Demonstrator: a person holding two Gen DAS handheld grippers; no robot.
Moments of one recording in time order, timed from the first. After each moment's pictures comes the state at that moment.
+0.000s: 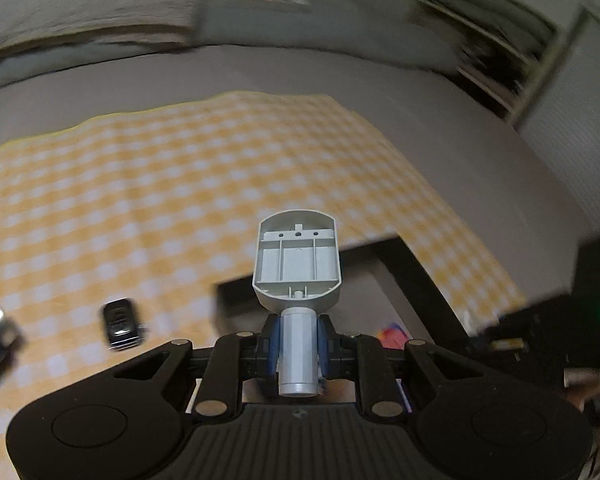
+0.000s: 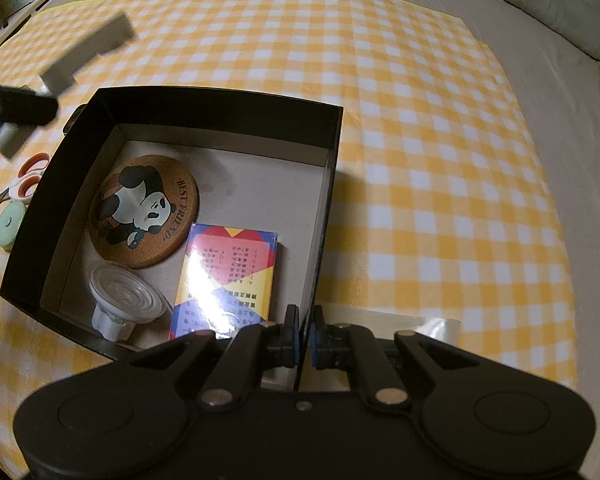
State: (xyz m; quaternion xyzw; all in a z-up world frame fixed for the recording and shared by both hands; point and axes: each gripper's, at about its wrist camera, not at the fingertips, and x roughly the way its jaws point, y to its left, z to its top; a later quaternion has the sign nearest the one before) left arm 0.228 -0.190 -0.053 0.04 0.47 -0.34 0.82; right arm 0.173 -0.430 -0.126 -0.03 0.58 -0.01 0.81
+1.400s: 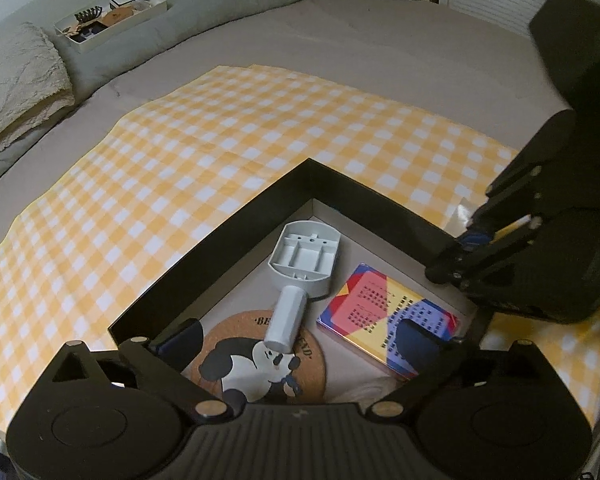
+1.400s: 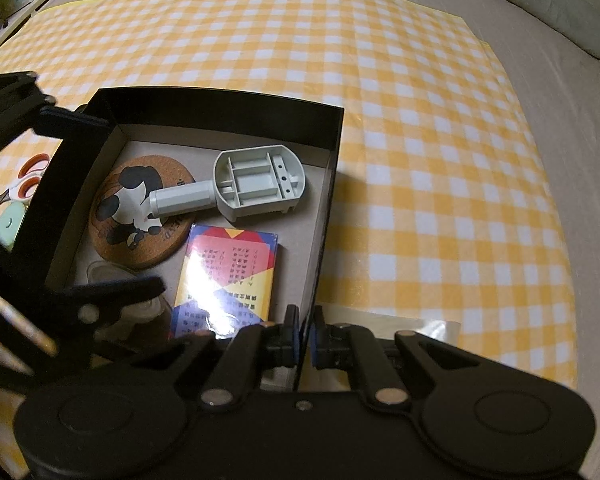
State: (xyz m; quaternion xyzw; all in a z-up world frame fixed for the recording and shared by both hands) left arm 0.195 -0.270 -0.094 0.25 0.41 -0.41 0.78; right arm 0.175 -0.431 -0.128 -0.03 0.58 0.00 0.81
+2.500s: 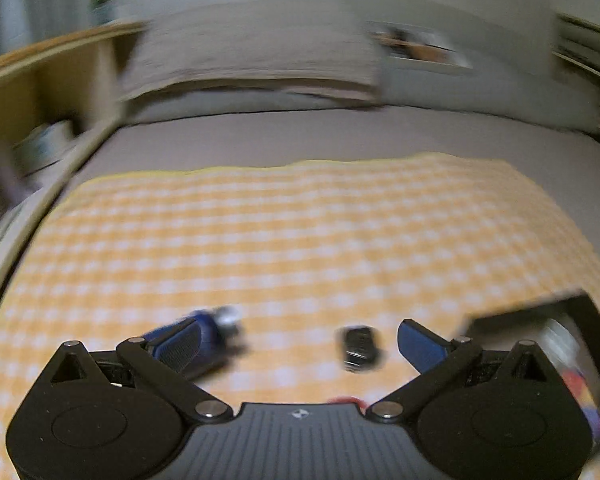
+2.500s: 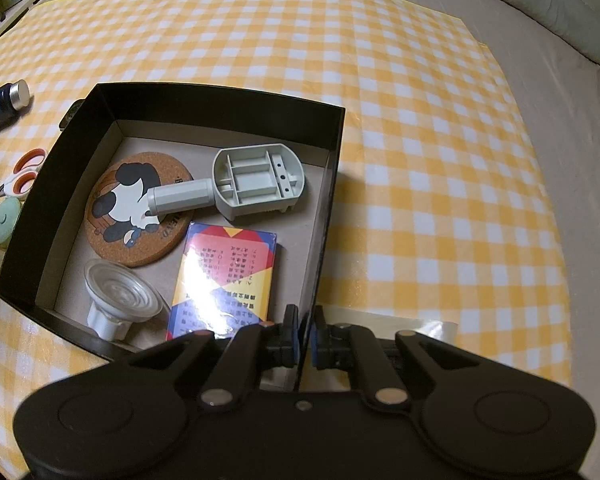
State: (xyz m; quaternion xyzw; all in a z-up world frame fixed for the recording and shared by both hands) left arm 0.261 -0.077 -0.050 0.05 0.39 -0.08 0.92; right arm 0.176 -0.430 -0.128 -0.04 0.58 -0.01 0.81
